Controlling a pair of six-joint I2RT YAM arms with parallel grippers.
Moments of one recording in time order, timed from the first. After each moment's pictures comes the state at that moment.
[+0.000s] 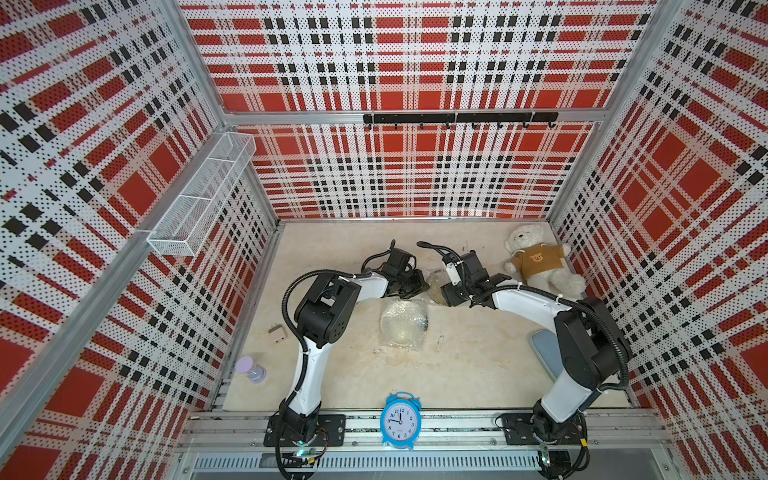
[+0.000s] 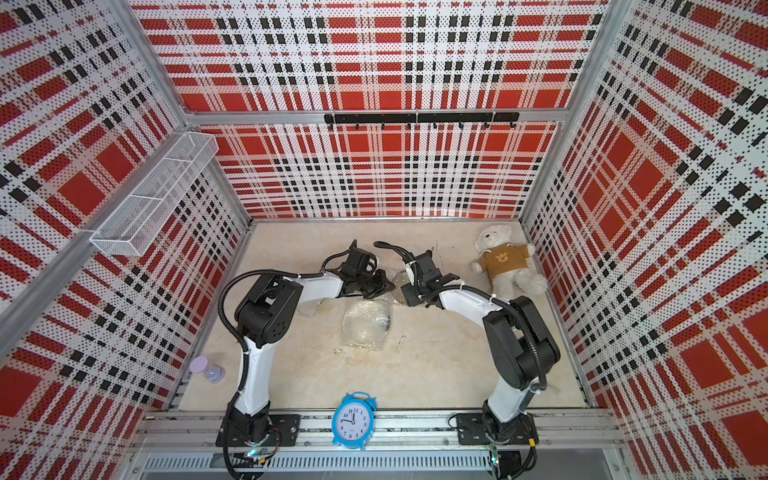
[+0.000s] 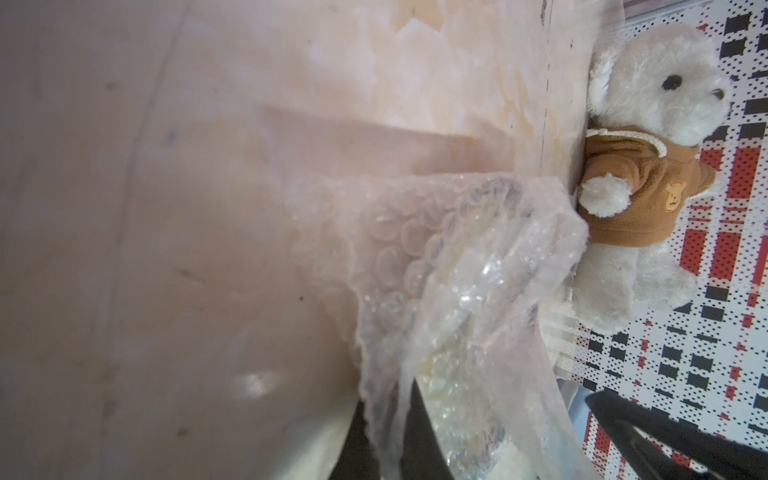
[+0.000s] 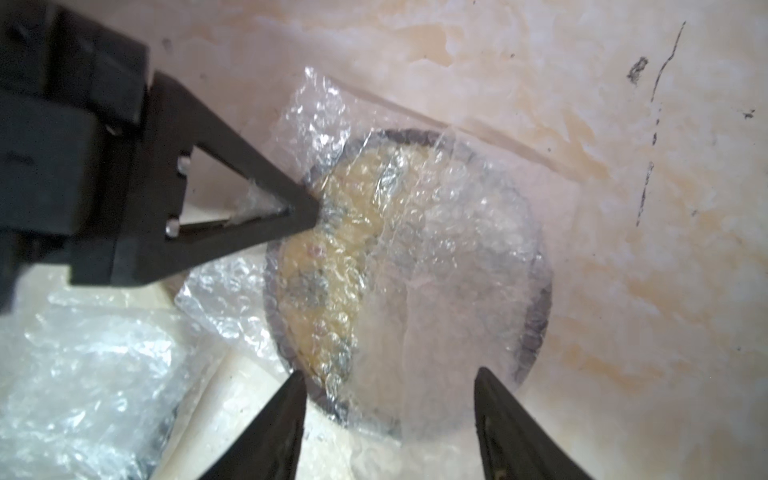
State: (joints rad) left arm -0.54 2.17 1.35 0.01 0.46 -0.86; right arm 0.52 1.70 1.06 -0.32 0.09 -0.01
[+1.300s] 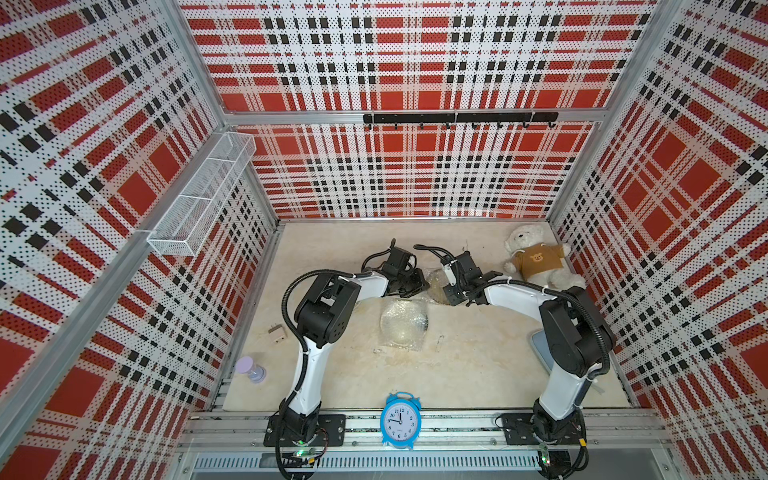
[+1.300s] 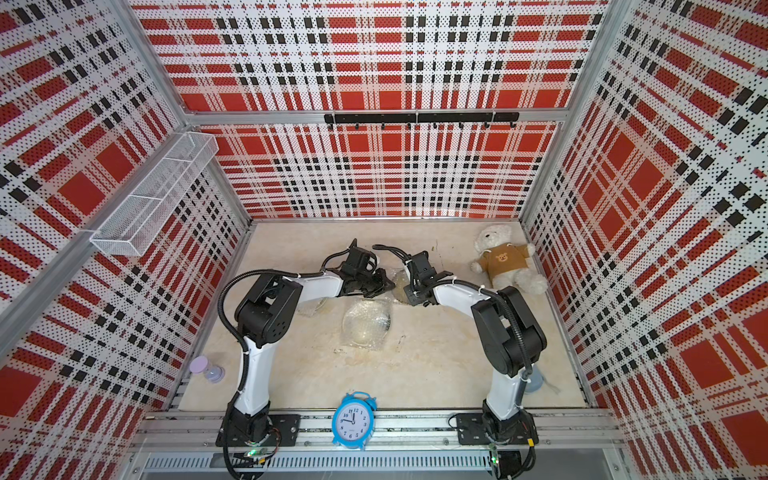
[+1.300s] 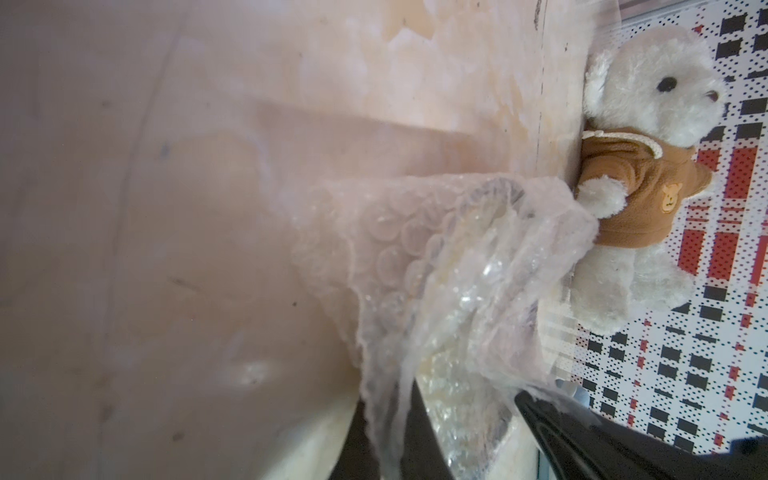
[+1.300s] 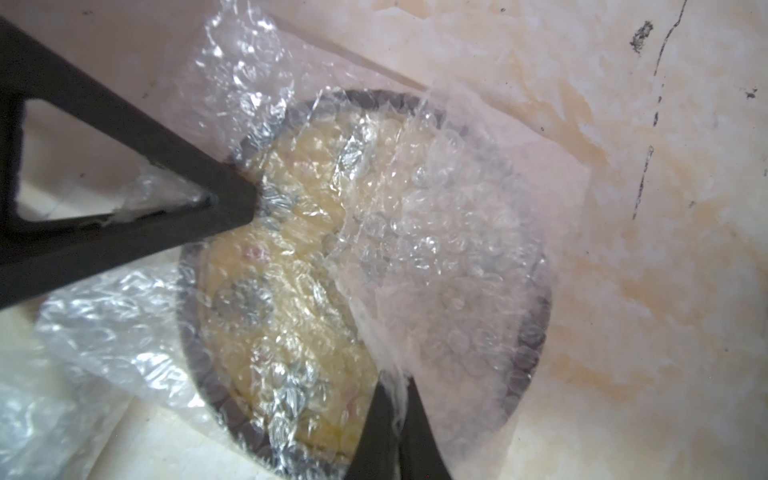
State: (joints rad) left arm -0.54 2.17 1.36 0.01 0.46 -0.86; right arm 0.51 1.80 1.12 -0.32 0.13 0.00
